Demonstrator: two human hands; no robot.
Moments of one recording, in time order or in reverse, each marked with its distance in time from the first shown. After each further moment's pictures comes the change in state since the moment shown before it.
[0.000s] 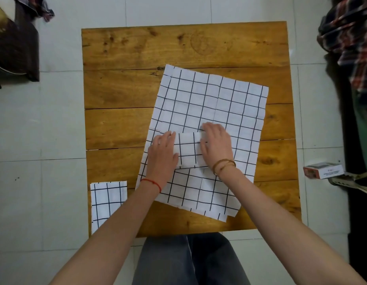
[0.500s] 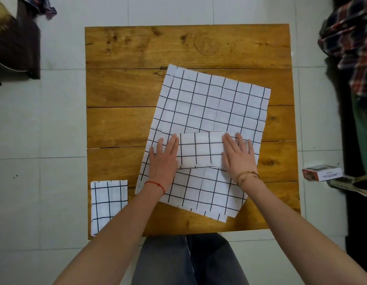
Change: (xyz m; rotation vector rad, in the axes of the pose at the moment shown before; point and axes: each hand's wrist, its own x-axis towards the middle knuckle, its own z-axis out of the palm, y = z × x) left_hand -0.010 -0.006 0.021 0.249 -0.162 0.019; right_hand -0.037 0.067 0.001 -0.370 -0.288 0.028
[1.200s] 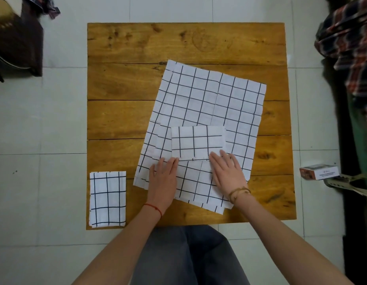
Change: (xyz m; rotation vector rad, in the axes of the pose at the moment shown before) left_hand -0.076 0.019 0.030 -0.061 -0.018 0.001; right_hand -0.058 -0.022 0.030 -0.064 -0.034 -0.172
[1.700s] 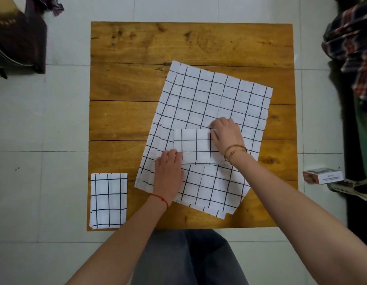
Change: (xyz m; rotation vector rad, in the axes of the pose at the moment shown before) left_hand 0.031 0.008 -0.020 -0.064 0.198 -0.010; right_hand 0.104 0.017 -0.072 0.320 0.288 0.070
